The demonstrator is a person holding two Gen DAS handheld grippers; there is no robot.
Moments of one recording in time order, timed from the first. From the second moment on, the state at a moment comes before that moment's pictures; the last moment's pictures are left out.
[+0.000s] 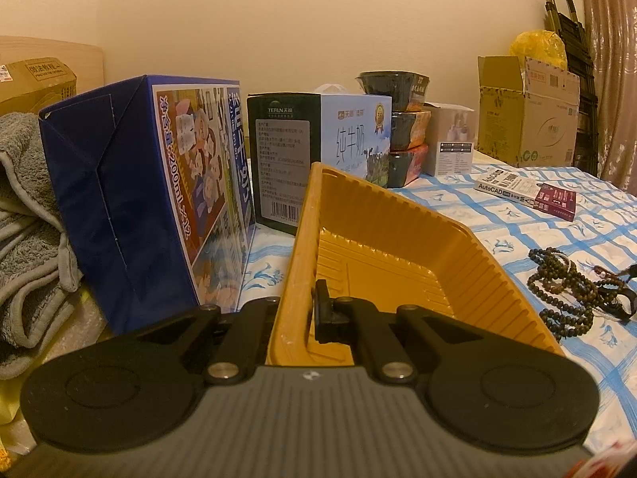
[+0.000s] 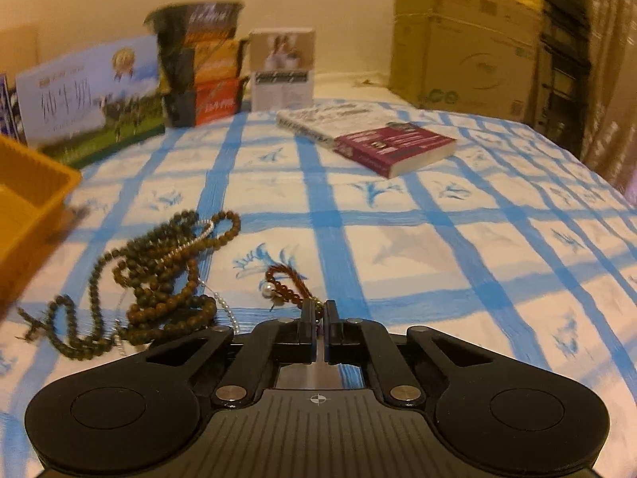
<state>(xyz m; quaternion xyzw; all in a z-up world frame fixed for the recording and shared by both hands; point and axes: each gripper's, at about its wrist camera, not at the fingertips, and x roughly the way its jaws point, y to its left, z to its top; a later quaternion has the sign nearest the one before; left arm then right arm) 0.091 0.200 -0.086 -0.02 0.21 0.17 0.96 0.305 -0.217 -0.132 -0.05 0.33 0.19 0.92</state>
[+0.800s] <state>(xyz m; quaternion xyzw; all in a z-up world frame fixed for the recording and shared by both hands) 0.089 0.198 -0.083 -0.02 0.21 0.17 0.96 0.225 -0.225 -0.031 0.06 0.29 0.26 0.92</state>
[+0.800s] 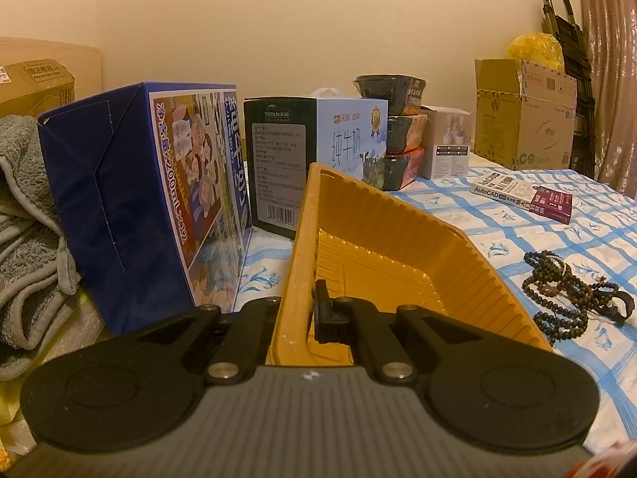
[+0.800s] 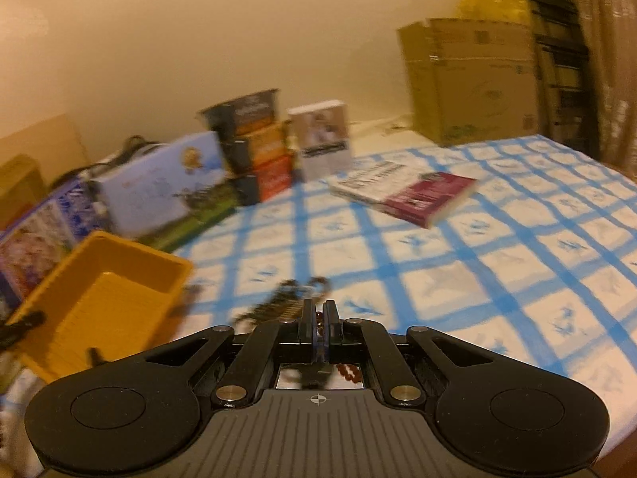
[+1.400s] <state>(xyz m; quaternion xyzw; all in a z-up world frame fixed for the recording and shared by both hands) 0.088 0.197 -0.081 -0.03 0.20 0.16 0.96 0.224 -0.121 -0.026 0.04 0.33 0.35 0.87</state>
